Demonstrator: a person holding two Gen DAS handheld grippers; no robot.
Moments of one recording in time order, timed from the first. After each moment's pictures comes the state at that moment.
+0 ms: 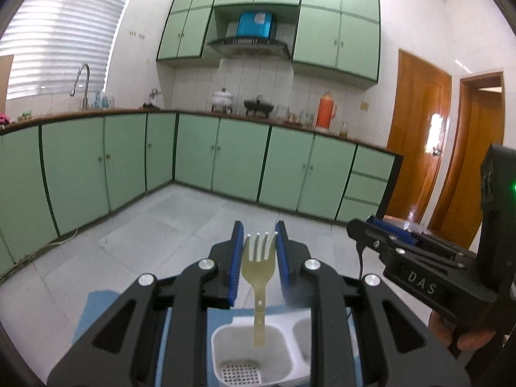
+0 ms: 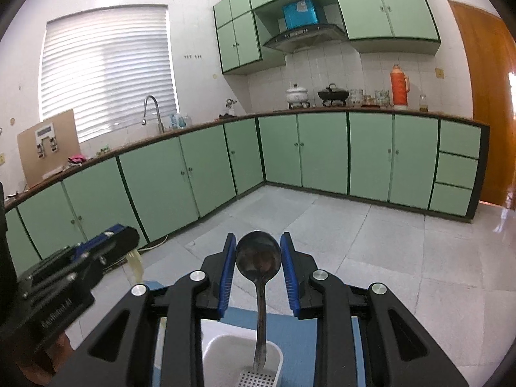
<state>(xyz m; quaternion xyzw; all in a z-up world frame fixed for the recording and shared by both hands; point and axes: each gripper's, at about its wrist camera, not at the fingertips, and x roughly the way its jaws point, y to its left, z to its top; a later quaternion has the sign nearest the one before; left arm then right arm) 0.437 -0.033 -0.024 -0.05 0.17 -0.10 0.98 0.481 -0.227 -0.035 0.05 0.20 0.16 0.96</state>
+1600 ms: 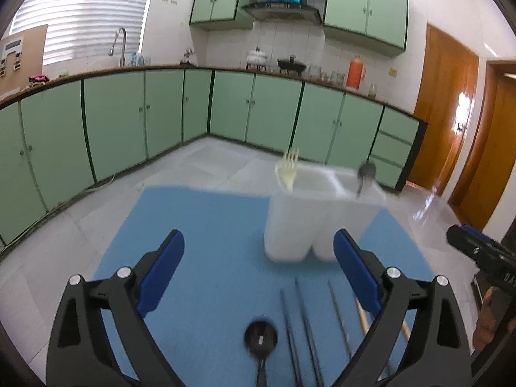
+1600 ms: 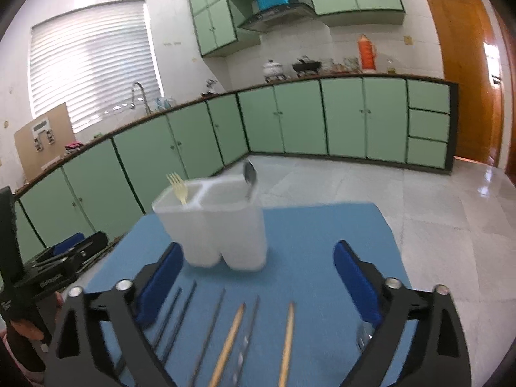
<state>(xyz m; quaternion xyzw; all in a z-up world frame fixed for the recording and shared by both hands) 0.287 0.026 -0.098 -0.05 0.27 -0.03 0.96 0.301 -0.274 -0.111 0.08 0.26 0.11 0.96</state>
